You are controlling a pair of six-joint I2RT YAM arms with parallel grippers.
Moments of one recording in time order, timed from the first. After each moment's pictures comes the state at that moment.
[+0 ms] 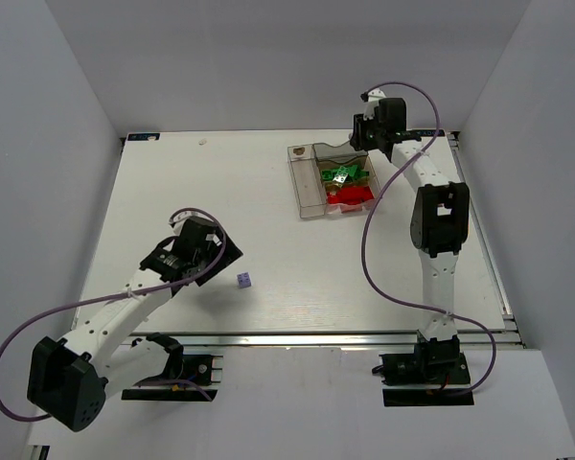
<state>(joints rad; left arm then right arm) -0.49 1.01 0.71 -0.58 -0.17 -1.00 0.17 2.33 2.07 -0.29 -0.23 -0.05</state>
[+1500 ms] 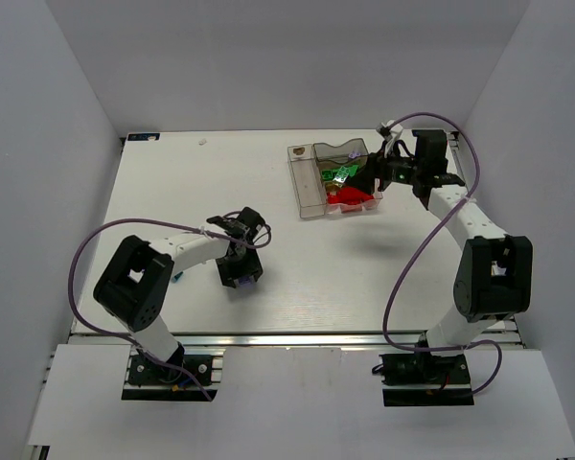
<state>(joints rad) -0.60 1.64 0.96 -0.71 -0.13 -0.89 0.11 1.63 1.23 -0.07 -0.91 -0.13</state>
